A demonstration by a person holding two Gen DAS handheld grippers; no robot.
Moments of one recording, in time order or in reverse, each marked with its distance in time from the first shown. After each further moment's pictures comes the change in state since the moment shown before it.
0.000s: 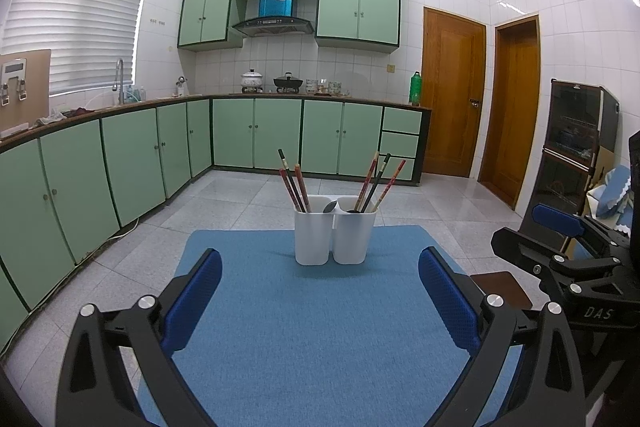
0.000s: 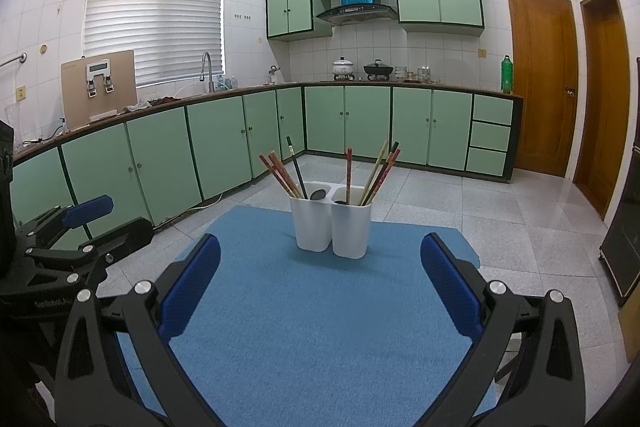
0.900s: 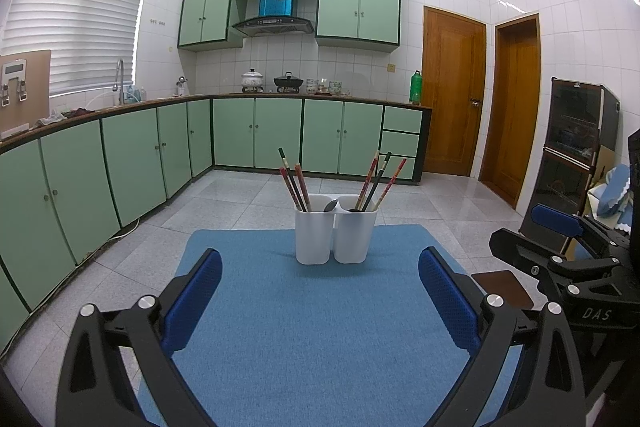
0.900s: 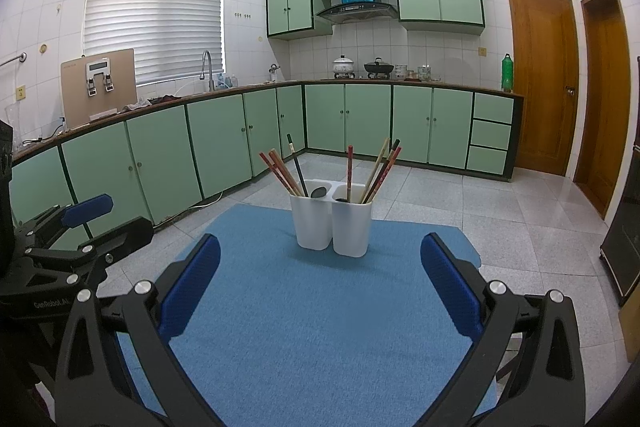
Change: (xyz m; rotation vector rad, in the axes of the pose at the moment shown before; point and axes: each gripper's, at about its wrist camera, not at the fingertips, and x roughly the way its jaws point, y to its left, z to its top) left arm -0.001 0.000 0.001 0.000 -0.002 0.005; right arm 0.001 0.002 0.001 -0.001 0.004 0.000
